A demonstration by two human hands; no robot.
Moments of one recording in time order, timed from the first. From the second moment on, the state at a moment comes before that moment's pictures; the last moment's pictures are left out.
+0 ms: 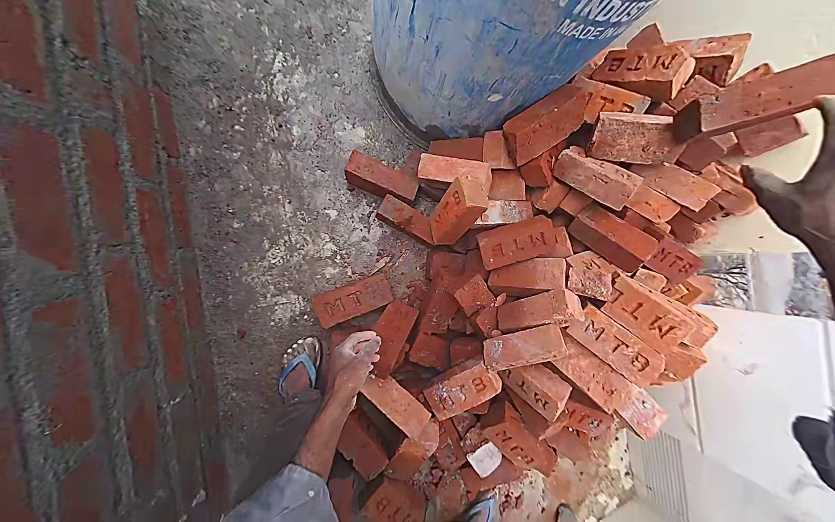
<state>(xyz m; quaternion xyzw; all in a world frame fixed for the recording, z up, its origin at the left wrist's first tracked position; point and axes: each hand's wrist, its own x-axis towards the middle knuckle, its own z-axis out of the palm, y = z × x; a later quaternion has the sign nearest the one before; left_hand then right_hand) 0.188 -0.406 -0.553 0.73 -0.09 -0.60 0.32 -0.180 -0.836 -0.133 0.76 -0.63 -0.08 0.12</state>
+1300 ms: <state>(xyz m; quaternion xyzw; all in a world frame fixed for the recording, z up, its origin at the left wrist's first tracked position) 0.206 -0.379 -0.554 0.72 -0.10 -0.60 0.33 -0.124 -0.822 -0.231 0.74 -0.66 0.07 -0.05</state>
